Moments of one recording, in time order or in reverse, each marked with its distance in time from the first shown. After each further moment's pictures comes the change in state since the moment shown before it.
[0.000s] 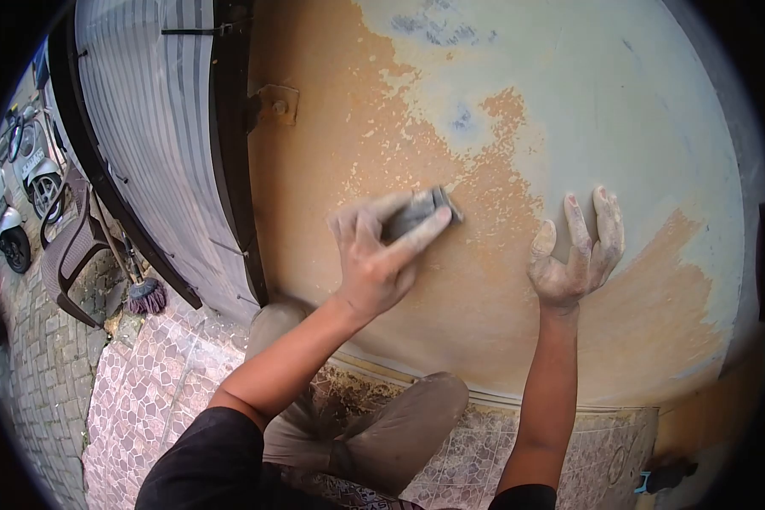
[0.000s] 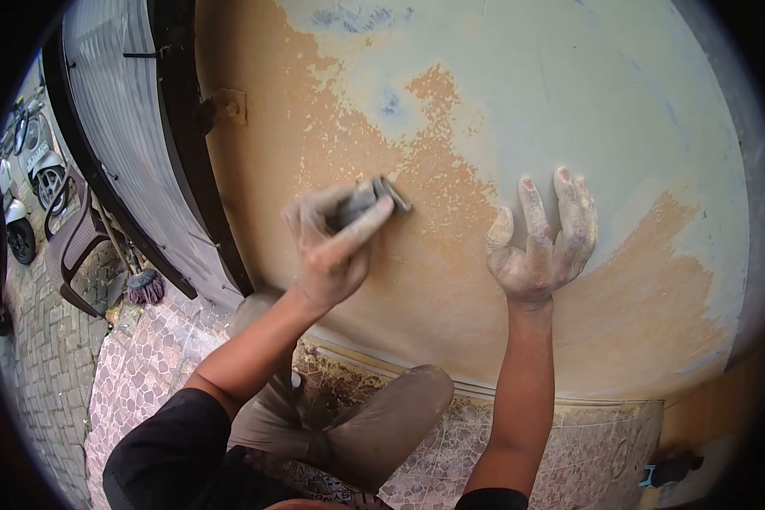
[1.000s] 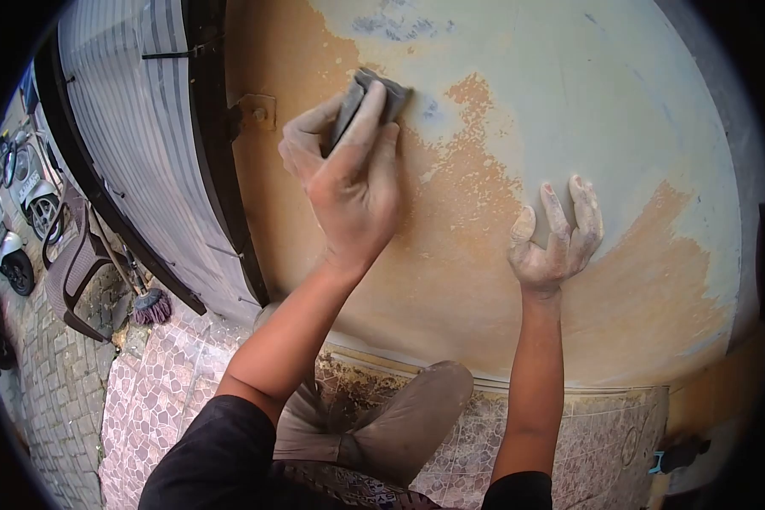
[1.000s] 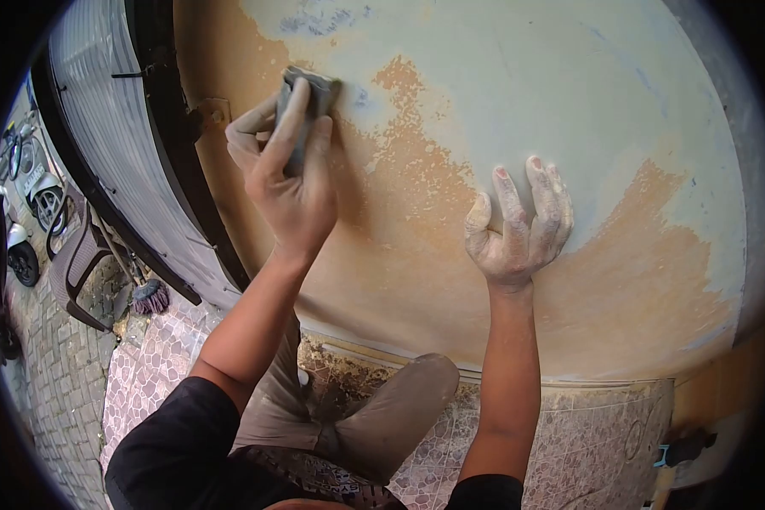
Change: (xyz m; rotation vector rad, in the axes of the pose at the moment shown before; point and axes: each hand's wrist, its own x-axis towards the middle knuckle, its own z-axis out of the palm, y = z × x) left_hand 0.080 0.003 -0.001 -0.159 0.383 -0.158; right_hand -0.012 -0.010 0.001 -0.048 0.024 0.062
